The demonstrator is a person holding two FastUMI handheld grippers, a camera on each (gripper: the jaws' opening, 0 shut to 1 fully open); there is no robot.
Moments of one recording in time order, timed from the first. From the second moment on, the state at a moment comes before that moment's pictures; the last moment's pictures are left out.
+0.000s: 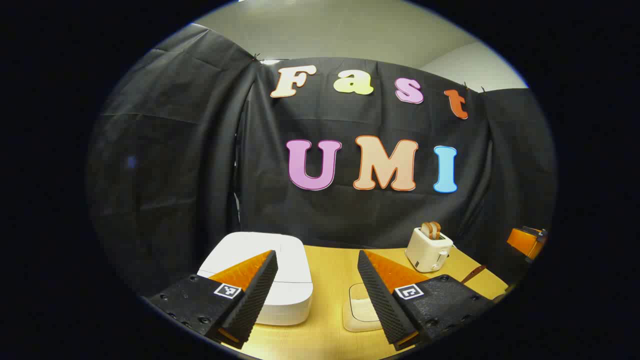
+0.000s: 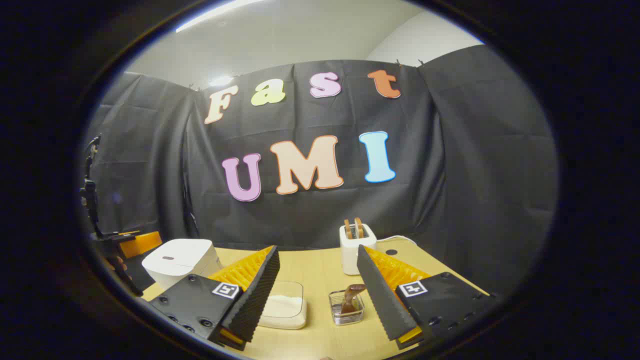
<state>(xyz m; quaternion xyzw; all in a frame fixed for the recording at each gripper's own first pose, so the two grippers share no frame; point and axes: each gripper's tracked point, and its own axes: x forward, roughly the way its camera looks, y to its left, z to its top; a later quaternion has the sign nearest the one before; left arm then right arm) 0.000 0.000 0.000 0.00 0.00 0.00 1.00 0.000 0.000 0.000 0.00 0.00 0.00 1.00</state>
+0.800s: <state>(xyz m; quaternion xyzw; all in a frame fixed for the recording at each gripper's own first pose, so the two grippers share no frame) 0.014 -0.042 -0.012 -0.03 -0.01 0.01 1.00 0.036 -0.042 -0.009 0.01 0.01 0.02 1.00</state>
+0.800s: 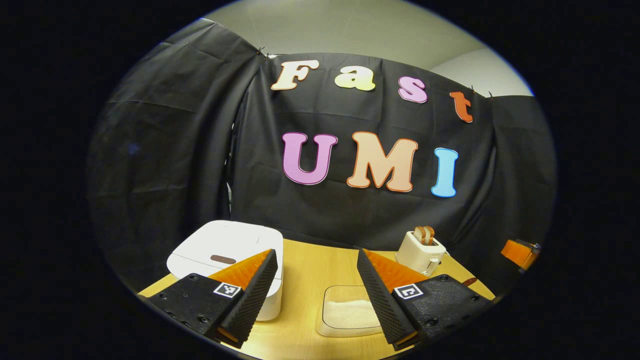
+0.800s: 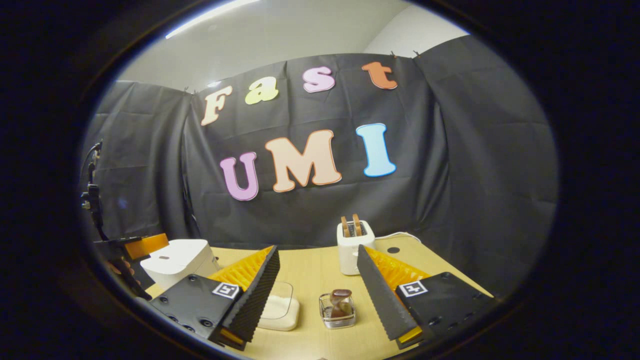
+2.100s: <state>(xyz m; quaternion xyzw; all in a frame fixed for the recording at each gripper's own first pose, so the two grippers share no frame) 0.038 0.070 -0.023 0.03 0.05 0.03 1.00 0.048 0.012 -0.010 0.00 0.00 -0.02 1.00</state>
